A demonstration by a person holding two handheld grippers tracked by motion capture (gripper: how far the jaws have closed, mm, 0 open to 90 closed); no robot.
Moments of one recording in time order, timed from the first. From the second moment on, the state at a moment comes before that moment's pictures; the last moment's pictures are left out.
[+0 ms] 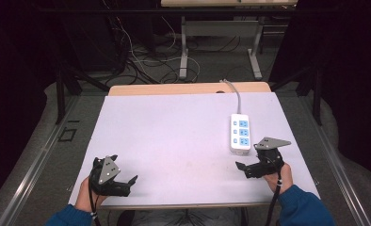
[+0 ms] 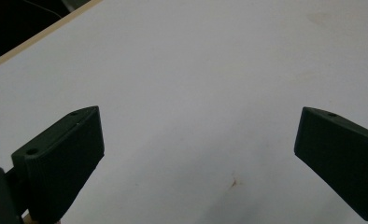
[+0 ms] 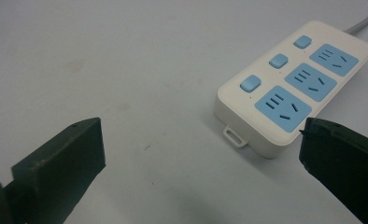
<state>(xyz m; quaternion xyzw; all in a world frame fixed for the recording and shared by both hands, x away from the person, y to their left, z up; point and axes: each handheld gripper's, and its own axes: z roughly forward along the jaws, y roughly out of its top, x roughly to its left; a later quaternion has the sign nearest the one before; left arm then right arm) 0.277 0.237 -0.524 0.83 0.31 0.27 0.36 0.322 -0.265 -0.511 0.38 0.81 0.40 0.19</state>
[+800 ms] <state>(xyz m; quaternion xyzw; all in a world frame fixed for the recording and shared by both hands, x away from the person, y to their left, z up) 0.277 0.237 -0.525 0.83 0.31 0.27 0.36 0.303 -0.271 -0.517 0.38 0.81 0.39 0.21</state>
